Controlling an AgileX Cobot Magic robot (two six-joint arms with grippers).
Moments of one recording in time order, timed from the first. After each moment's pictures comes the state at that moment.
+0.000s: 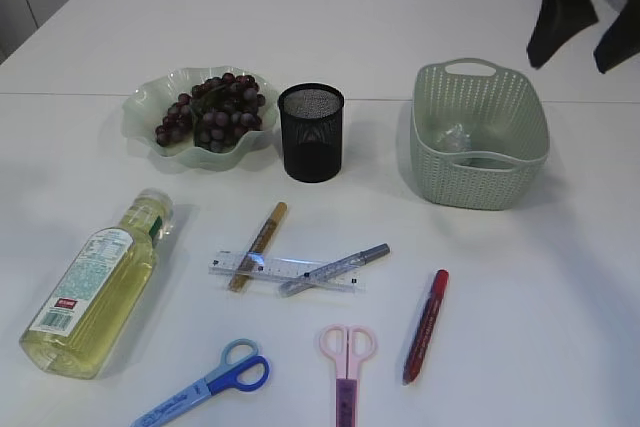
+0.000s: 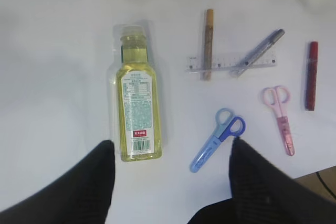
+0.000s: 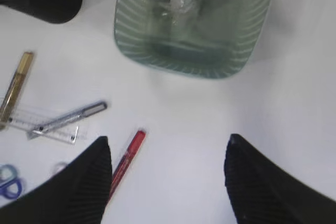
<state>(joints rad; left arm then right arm) -0.24 1.24 -1.37 -0.14 1.26 -0.06 0.12 1.65 -1.63 0.12 1.25 0.06</state>
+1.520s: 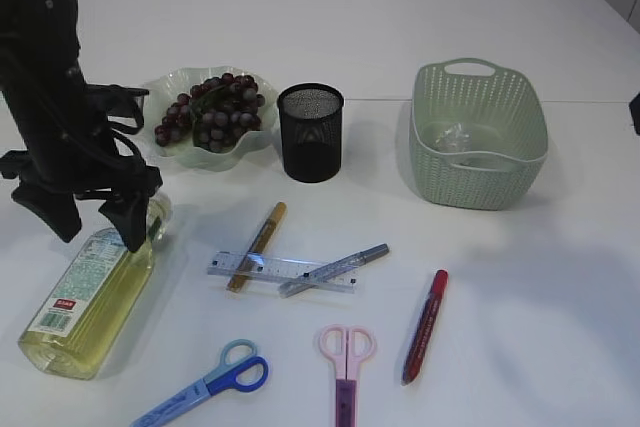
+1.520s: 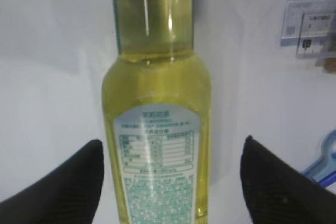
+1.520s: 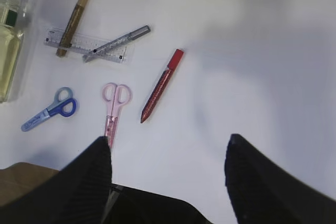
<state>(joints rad) -0.27 1.95 -1.39 -0.05 1.13 -0.09 0.12 1.11 -1.18 0.25 1.25 0.06</state>
